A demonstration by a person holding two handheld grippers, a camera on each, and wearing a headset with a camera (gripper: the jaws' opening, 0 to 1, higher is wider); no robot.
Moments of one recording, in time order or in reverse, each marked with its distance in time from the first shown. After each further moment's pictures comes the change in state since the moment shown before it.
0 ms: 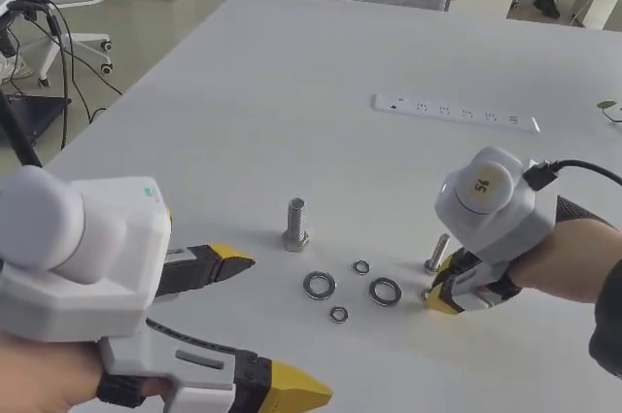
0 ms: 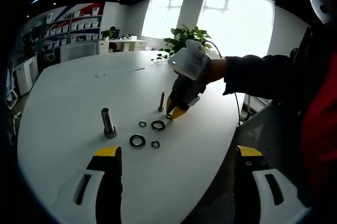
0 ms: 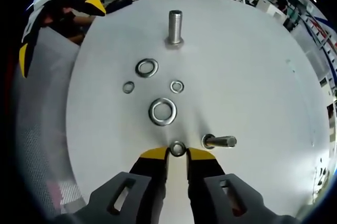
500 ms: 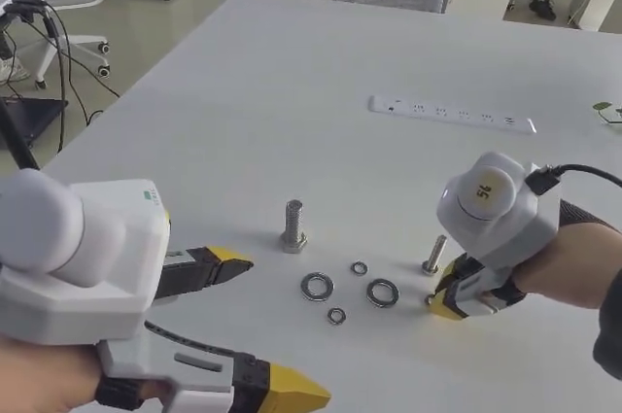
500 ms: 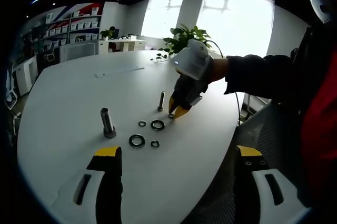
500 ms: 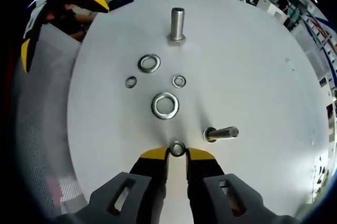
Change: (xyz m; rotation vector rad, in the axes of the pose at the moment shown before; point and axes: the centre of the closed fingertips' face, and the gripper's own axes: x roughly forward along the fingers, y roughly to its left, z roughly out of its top) left arm 0.000 -0.001 -0.001 0.004 0.004 -0.002; right arm -0.005 0.004 -0.008 -0.003 0.015 -0.003
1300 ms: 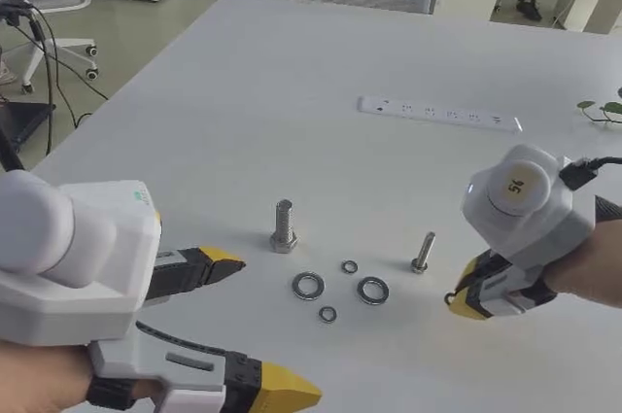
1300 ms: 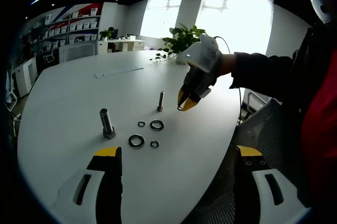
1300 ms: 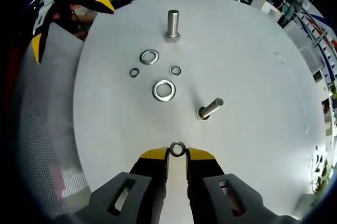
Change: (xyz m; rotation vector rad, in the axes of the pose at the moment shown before) left arm 0.000 -0.003 -0.001 0.008 0.001 -0.003; right arm -0.030 0.000 -0.022 0.026 0.007 -0.036
